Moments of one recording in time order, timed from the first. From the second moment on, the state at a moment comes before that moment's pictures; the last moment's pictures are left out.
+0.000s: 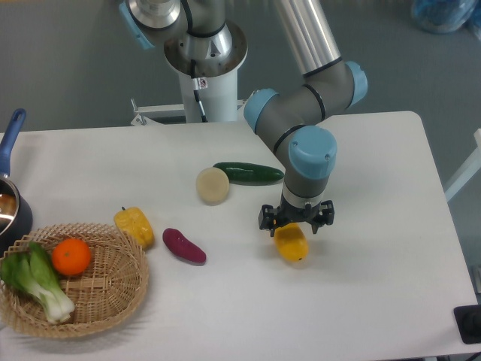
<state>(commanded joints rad) 2.55 -2.05 -1.76 -0.84 1.56 0.46</state>
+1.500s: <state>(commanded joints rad) 2.66 -1.81 -1.77 -1.02 1.58 0.89</state>
